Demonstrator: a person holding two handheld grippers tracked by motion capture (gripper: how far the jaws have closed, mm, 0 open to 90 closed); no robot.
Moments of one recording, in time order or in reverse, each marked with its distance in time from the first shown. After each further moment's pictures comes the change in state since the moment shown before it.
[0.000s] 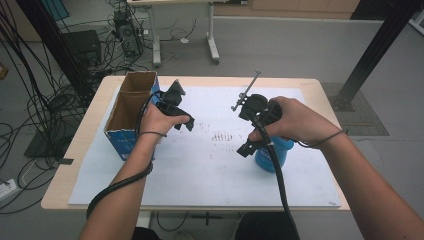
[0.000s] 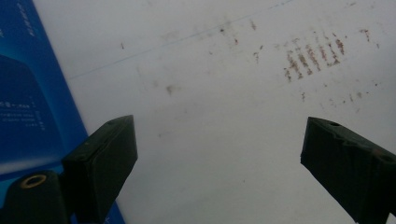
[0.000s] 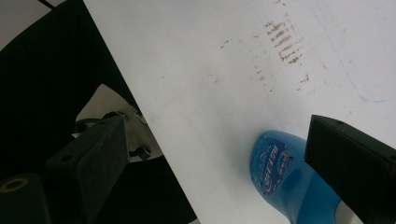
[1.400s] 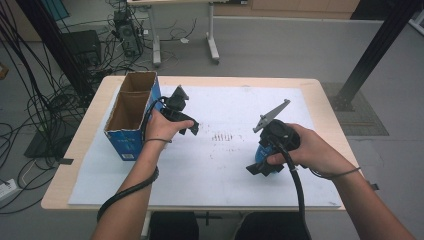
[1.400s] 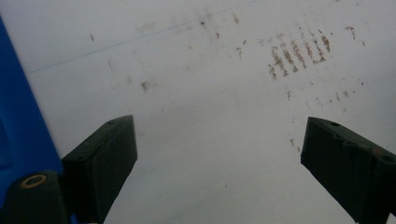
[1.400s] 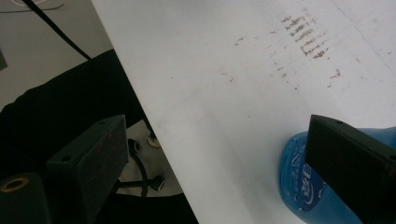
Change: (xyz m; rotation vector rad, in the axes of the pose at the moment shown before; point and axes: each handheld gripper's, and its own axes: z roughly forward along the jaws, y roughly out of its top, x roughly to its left) left arm -0.008 -0.010 0.014 -0.015 -0.034 -0.015; right arm -0.002 -0.069 0.040 -0.199 0.075 0.047
